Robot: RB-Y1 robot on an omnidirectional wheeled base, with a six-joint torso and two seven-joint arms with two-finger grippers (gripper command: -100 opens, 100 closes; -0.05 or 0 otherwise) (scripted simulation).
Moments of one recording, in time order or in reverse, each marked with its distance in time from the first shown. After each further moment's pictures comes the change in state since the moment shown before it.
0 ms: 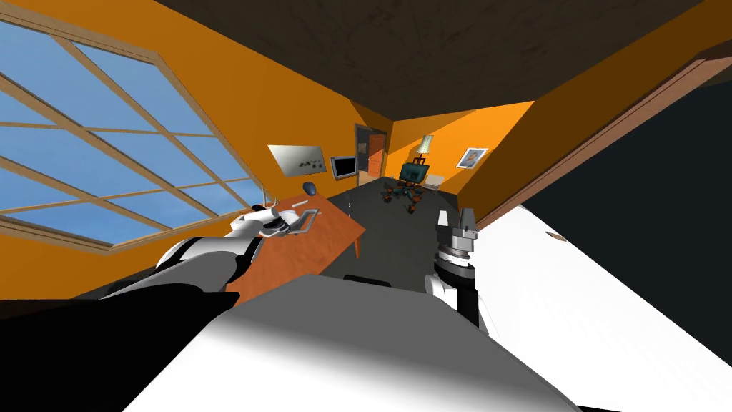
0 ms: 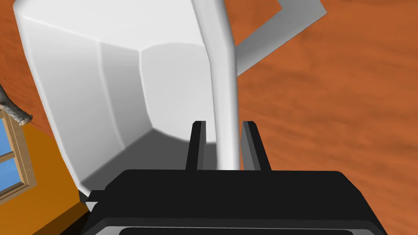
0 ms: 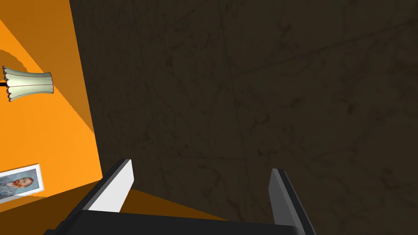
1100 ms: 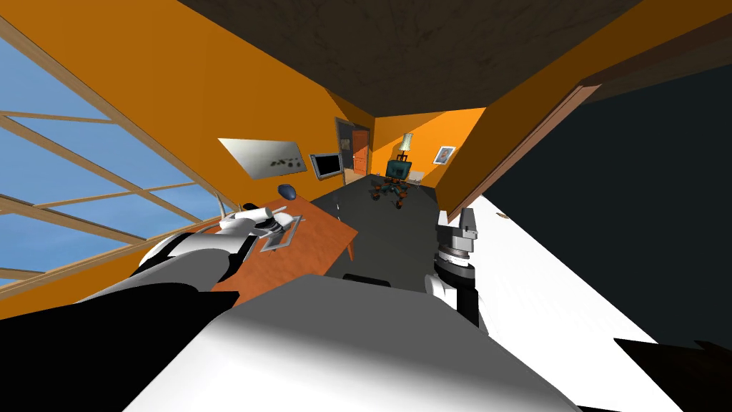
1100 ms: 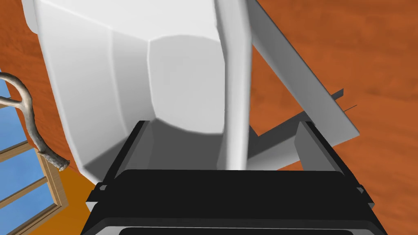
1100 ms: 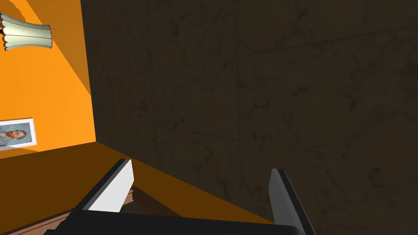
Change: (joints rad) left arm -0.025 0.069 -0.075 0.072 0.008 -0.034 0.059; right arm 0.000 0.000 0.000 0.000 0.000 0.000 0.000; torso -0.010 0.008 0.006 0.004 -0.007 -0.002
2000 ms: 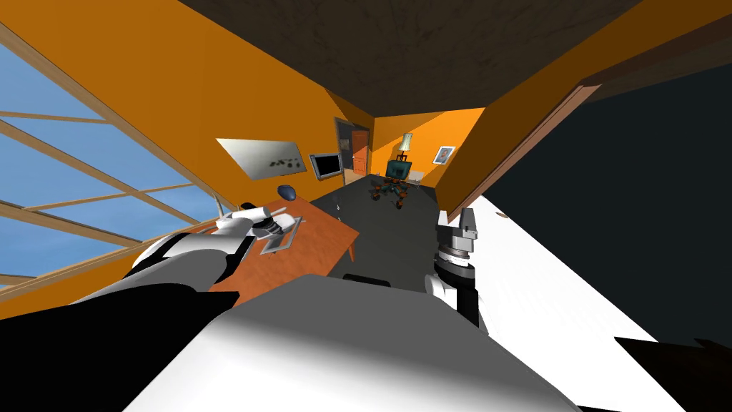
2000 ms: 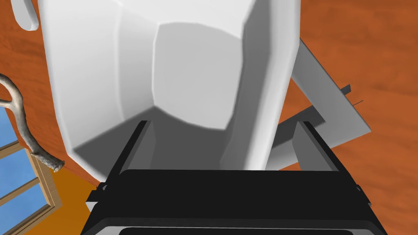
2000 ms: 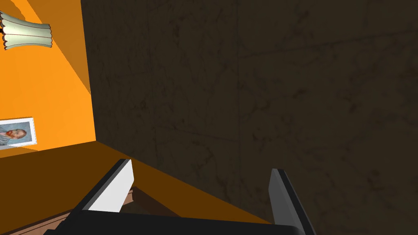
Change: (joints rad) left arm 0.009 0.016 -0.005 -0.015 0.015 0.060 0.010; right arm 0.000 0.000 0.000 0.000 0.000 0.000 0.000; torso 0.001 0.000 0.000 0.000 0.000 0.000
